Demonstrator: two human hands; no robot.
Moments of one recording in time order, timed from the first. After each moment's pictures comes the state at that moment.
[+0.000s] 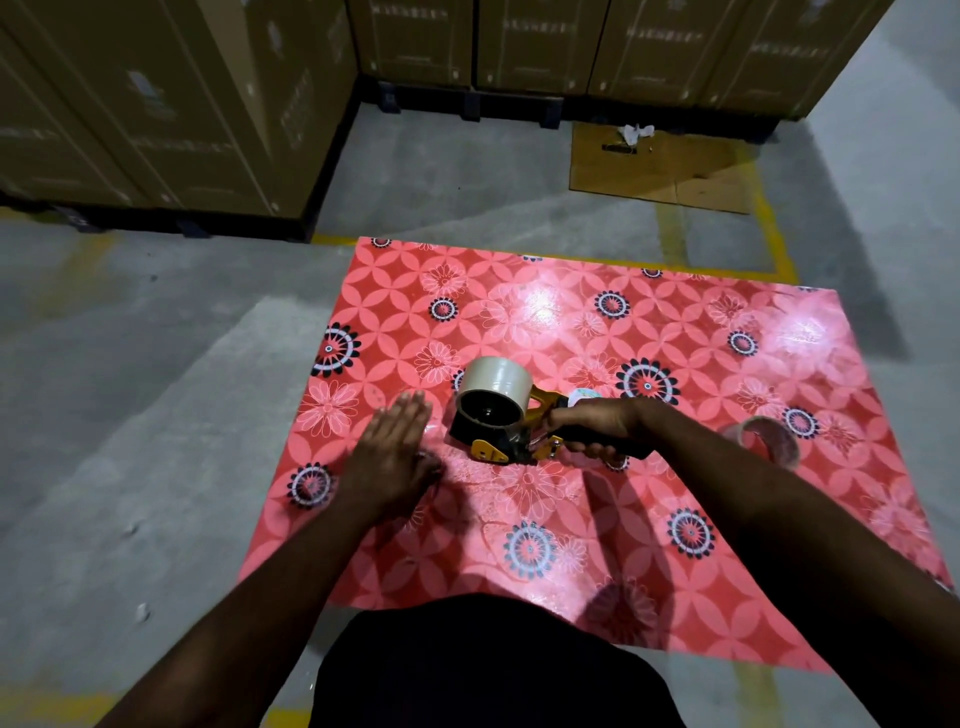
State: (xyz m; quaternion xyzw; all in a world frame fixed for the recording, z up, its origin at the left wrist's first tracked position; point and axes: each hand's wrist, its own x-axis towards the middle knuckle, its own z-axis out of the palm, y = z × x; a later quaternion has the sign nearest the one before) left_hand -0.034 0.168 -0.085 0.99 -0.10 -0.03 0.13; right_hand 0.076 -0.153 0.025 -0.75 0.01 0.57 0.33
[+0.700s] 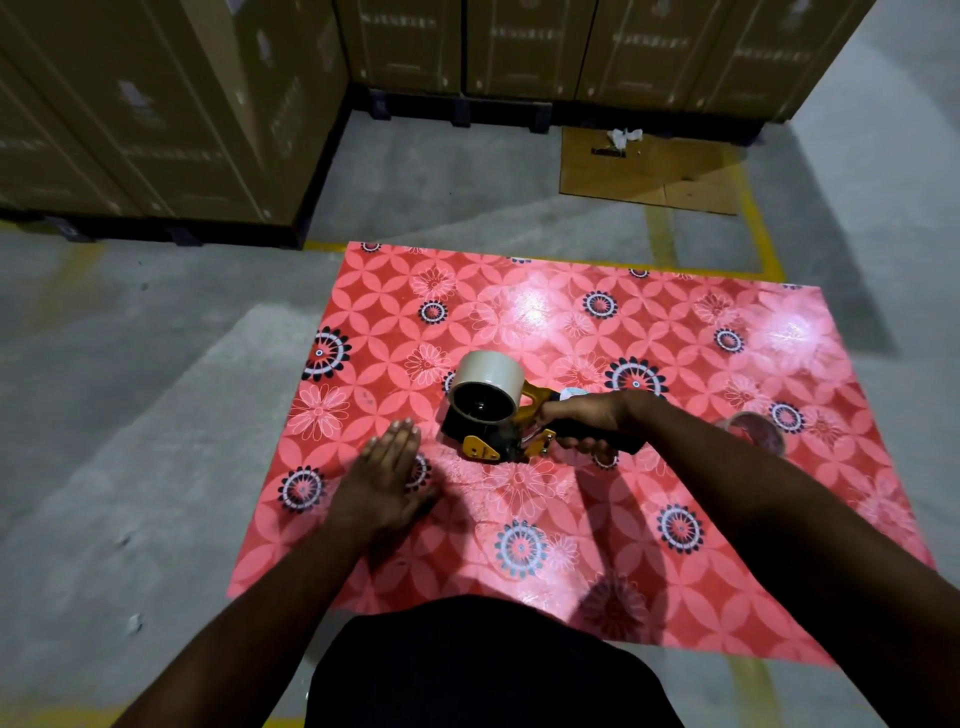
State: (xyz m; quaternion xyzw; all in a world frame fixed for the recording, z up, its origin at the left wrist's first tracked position) left_hand -0.056 0.164 -0.089 0.98 -0.12 -0.11 0.08; right_hand 0.083 -0.158 0.021 -0.74 0.04 0.61 0.29
